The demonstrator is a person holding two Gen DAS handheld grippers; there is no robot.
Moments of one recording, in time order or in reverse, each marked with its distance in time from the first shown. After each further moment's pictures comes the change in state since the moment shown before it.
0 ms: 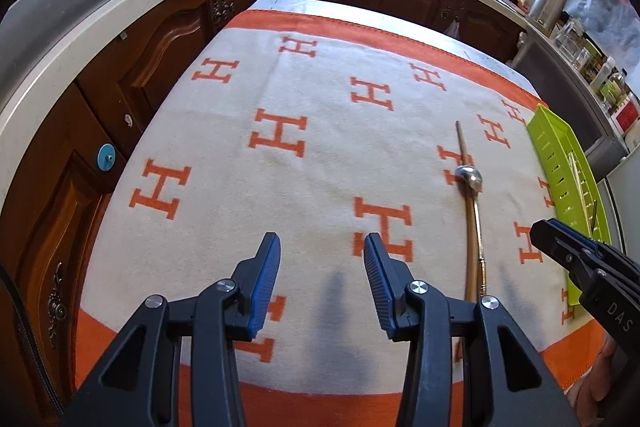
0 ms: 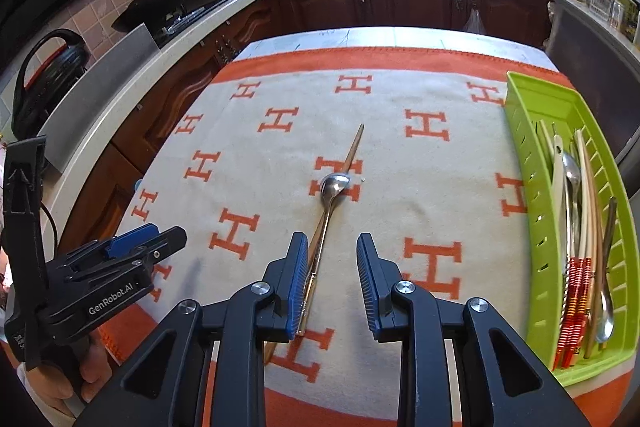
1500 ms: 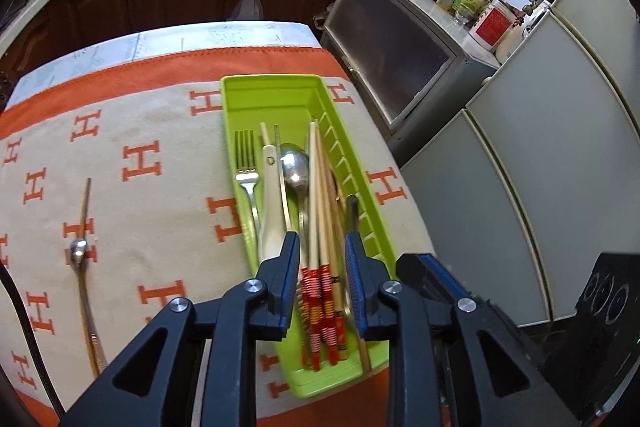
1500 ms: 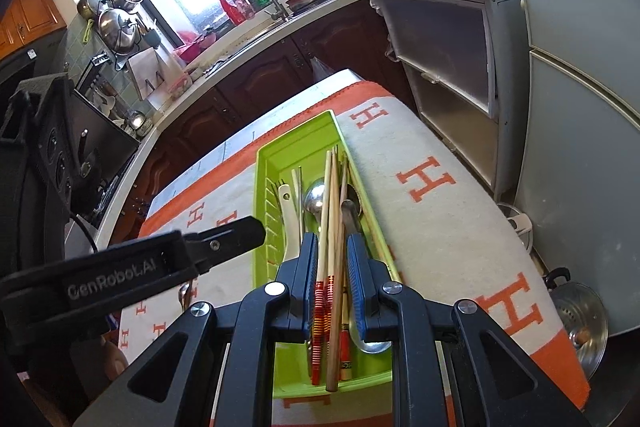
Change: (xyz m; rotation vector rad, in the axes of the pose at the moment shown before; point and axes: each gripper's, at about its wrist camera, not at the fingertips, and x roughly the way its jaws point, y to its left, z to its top) left arm -0.008 -0.322 0.027 0.332 0.130 -0.362; right arm -0.126 -0.253 -0.058 0.513 -0.321 -0.101
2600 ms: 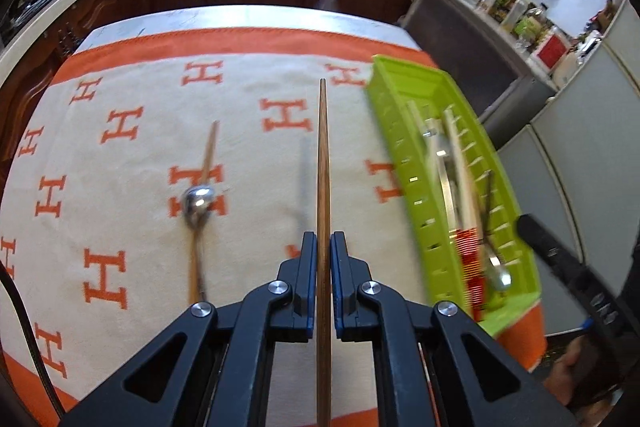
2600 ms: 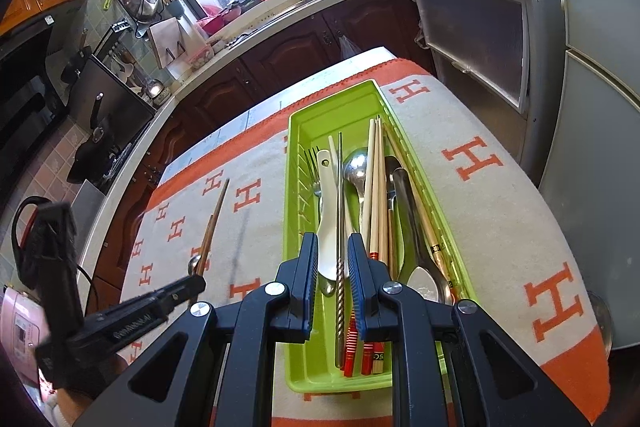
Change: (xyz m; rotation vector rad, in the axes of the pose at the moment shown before) left arm -0.018 0.106 -0.048 -0.103 -0.052 0.110; right arm 0.035 0.026 -0.016 -0.080 0.067 0.054
